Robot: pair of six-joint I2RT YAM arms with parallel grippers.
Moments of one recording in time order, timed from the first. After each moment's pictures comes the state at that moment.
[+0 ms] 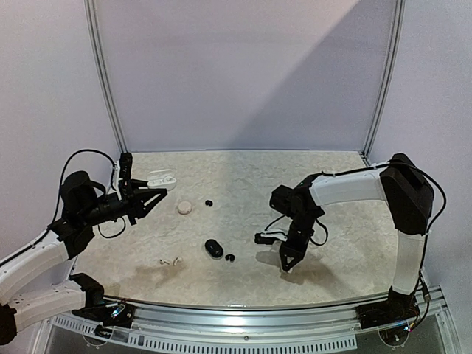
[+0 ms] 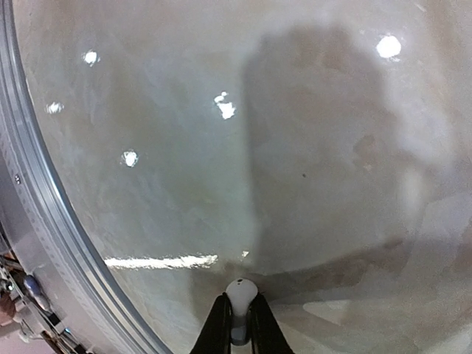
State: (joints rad) left arm -0.38 0.77 0.43 0.31 0.66 -0.12; right arm 0.82 1.98 1.30 -0.99 -0.42 -0.32
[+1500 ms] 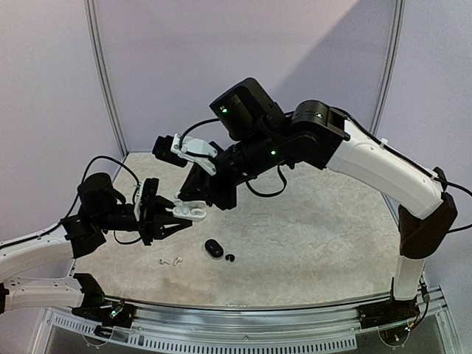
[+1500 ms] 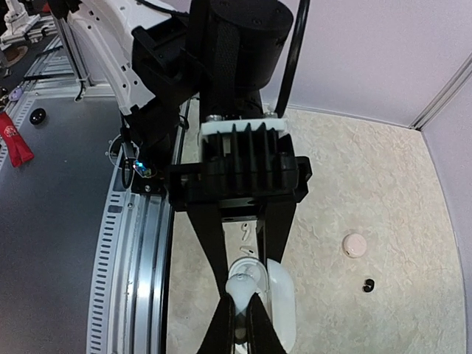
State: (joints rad) left arm -0.68 0.88 0.47 0.32 0.77 0.15; right arm 1.24 1.96 2.28 -0.96 -0.22 -0.28
